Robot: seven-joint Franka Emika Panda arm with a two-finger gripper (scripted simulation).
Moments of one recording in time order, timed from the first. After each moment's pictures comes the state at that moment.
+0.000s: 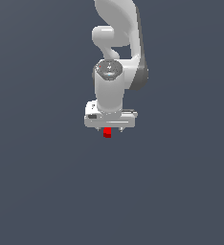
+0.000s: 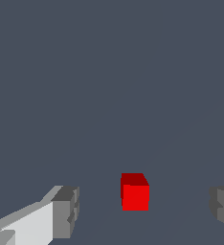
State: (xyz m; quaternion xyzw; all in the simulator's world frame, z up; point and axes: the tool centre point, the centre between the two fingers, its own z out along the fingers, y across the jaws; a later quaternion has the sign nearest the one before) arm -0.016 -0.009 0.158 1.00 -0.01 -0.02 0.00
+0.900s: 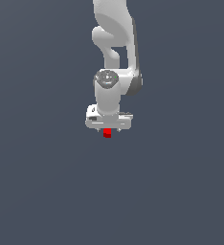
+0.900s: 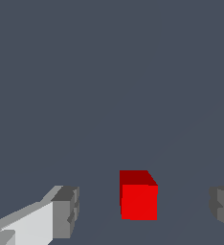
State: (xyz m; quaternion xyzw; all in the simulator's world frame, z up) arm -0.045 -0.016 0.110 1.00 -0.01 -0.01 0.00
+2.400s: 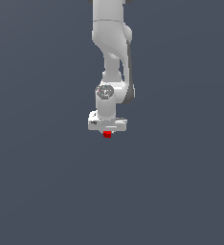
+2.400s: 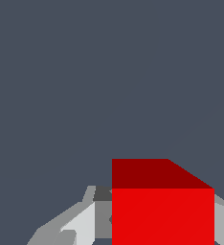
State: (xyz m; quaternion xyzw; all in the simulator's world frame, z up) arm -0.091 -0.026 0.021 1.00 -0.02 0.00 0.00
